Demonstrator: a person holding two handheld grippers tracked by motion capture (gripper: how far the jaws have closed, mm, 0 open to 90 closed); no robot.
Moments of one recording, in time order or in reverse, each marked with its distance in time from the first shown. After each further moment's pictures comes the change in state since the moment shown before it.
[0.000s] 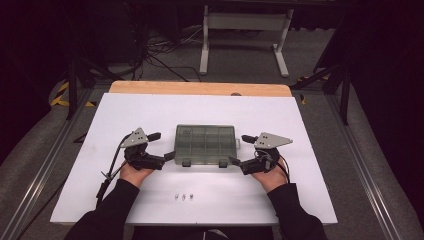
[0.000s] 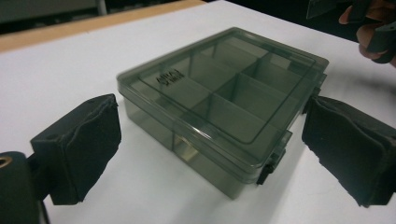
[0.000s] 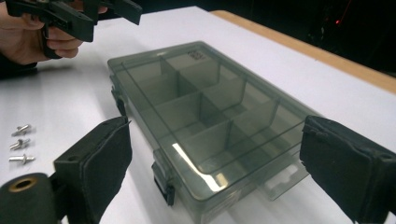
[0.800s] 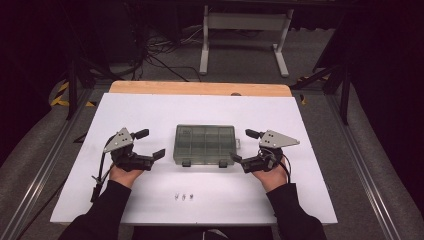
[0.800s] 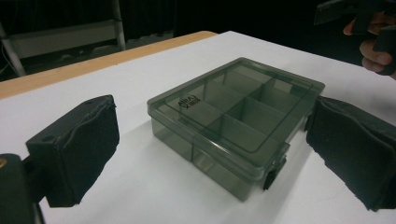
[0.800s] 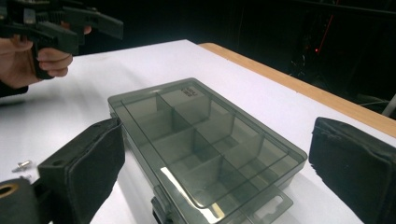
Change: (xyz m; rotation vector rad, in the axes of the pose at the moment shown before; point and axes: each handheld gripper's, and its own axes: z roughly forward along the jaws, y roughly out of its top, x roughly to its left) left arm 0.002 0.006 -0.034 -0.130 0.066 0.045; right arm 0.006 0.017 -0.013 -0.112 -0.053 -0.010
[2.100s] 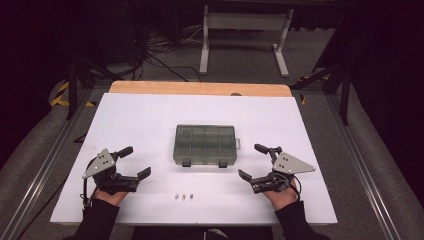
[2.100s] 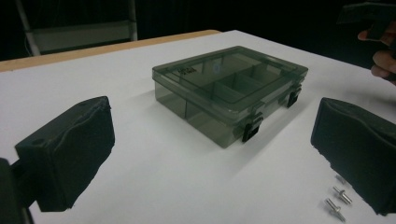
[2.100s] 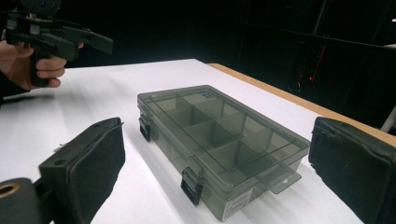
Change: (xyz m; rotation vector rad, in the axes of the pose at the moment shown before) left arm -0.023 -0.034 -0.055 -0.036 0.054 -0.043; right arm 0.029 -0.028 -0.040 -0.111 -0.010 -0.056
